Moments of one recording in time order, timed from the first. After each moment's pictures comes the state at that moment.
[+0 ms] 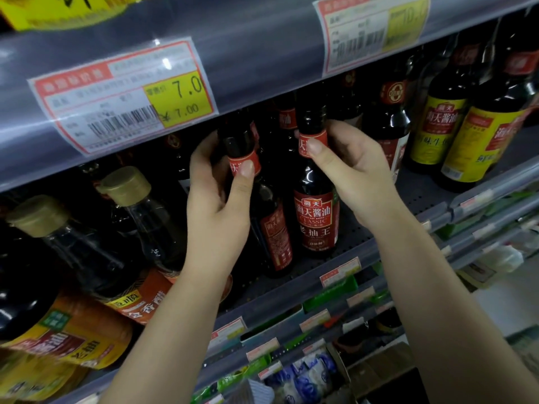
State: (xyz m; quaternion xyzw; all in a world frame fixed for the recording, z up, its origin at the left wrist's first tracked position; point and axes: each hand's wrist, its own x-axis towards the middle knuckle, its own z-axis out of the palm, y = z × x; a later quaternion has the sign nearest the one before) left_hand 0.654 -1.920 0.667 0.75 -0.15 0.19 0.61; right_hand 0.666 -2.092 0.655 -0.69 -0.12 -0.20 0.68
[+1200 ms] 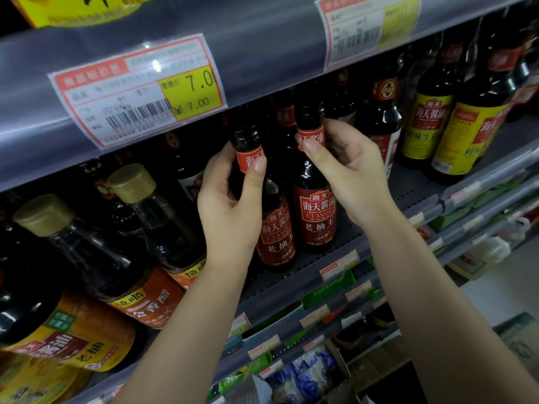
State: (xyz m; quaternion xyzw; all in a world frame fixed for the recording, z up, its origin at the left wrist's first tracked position) left_hand 0.670 -1.924 0.646 0.72 -0.16 0.22 0.64; right_hand 0.662 -2.082 0.651 -0.67 -0.09 -0.25 0.70
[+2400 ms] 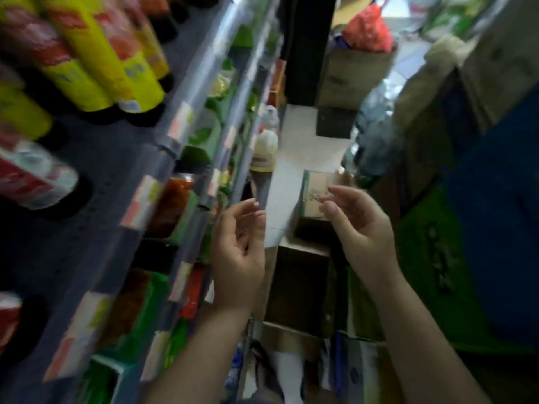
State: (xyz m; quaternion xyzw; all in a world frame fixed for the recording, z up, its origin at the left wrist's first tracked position) left_hand 0.561 -2.143 0.456 0.64 -0.37 -0.22 0.63; right_hand 0.414 -2.224 0.474 -0.60 0.45 -0.42 0.52
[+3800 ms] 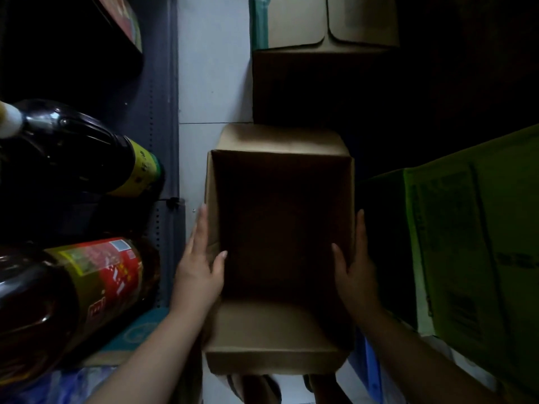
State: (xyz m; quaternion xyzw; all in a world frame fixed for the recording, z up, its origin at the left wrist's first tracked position) left_hand 0.571 -2.161 -0.154 0.79 -0.46 -0.37 0.16; right_hand 0.334 -2.189 -0.168 -0.51 0.72 -0.18 0.43
